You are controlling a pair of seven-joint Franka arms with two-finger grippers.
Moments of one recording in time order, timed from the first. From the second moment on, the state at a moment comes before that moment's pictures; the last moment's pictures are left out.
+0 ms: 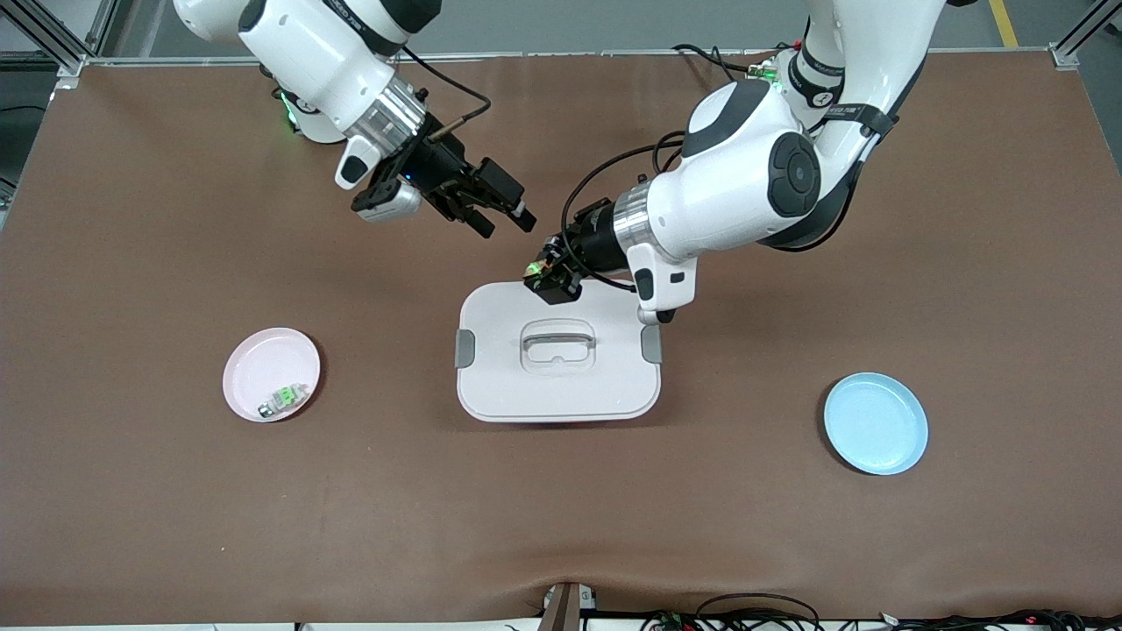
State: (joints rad) left arm -0.21 0.50 -0.55 -1.35 -0.43 2.08 -1.60; right arm 0.68 -0.02 0.02 -2.05 0.64 2.68 0.63
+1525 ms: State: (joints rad) left arm -0.21 0.52 -0.55 -1.35 -0.43 2.08 -1.62; right arm 0.68 0.13 0.01 -1.90 0.63 2.68 0.63
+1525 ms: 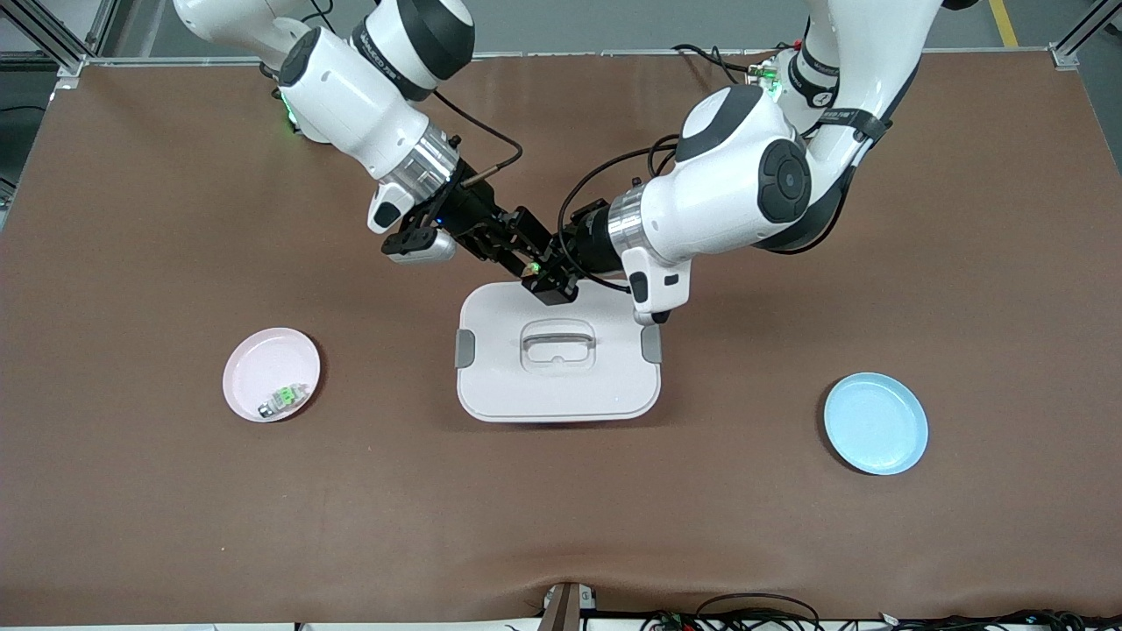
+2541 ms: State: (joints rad) left arm -0.22 0.52 -0.55 -1.33 -0.40 2.09 -1.62; right arm 0.68 0.17 0.01 -1.86 0.63 2.65 0.65
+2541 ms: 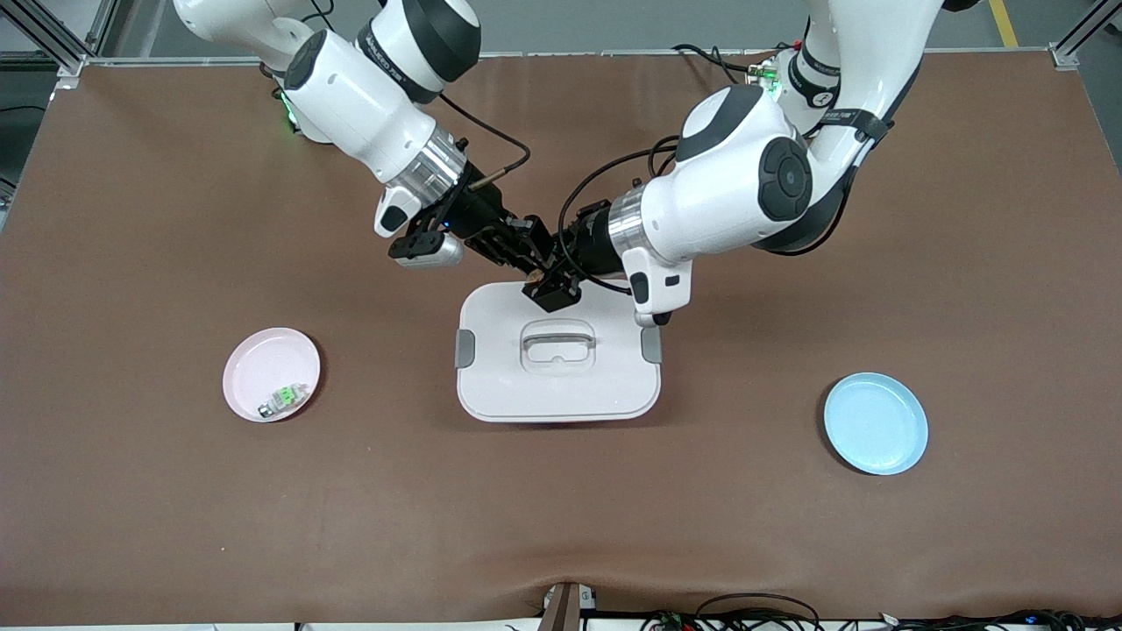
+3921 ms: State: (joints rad) left arm 0.10 0.34 -0.55 -1.32 0.02 1.78 -1.21; right arm 0.37 0.17 -0.02 -1.81 0.04 2.03 -0.63
